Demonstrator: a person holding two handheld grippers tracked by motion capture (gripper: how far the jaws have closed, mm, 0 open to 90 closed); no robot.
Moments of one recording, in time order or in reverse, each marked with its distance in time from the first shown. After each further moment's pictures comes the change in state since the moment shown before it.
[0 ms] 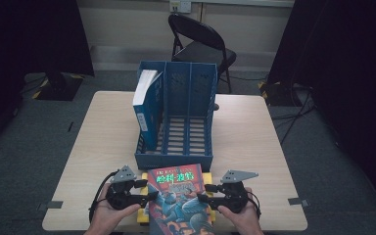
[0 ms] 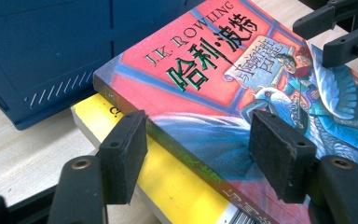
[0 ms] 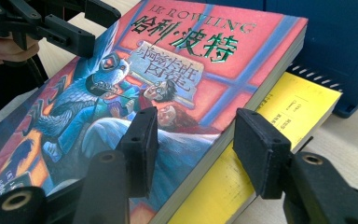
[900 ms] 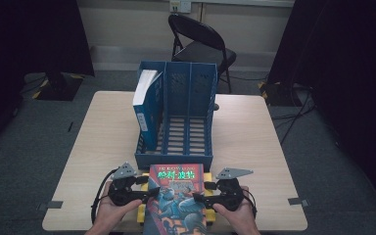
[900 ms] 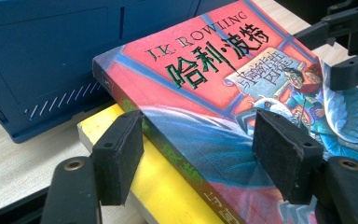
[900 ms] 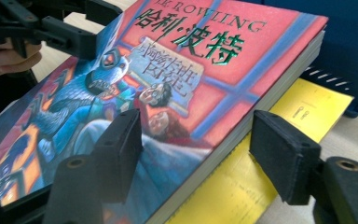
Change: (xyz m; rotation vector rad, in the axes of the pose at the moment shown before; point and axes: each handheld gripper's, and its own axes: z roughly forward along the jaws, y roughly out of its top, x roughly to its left) left arm 0.009 0.000 0.010 -0.054 -0.013 -0.025; right arm 0.003 0.007 0.011 0.023 -0.028 0.045
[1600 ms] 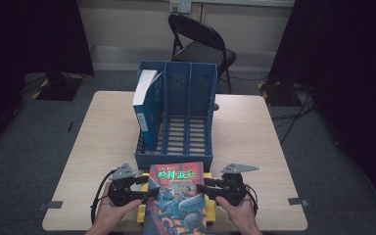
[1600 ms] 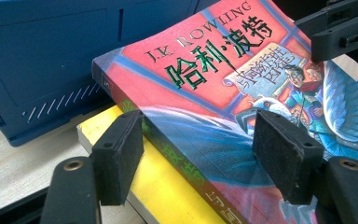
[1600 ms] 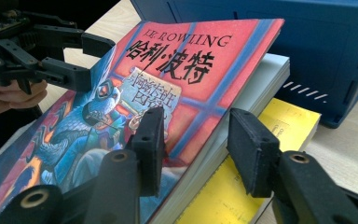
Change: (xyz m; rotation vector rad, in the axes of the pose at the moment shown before) left arm 0.002 -0.002 0.000 -0.013 -0.017 0.006; right arm -0.008 0.006 -0.006 -0.067 -0.005 0.078
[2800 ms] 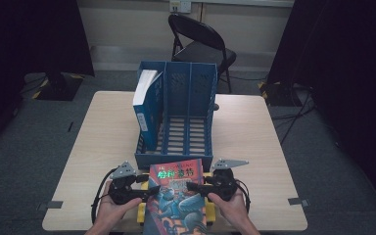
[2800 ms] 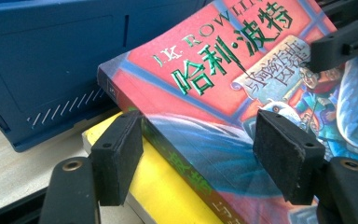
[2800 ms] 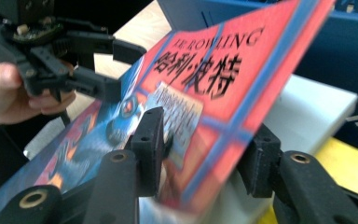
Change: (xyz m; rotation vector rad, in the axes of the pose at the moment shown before) left arm 0.002 0.003 0.003 -0.010 0.014 -0.003; right arm 0.002 0.013 0.023 0.001 0.122 -0.017
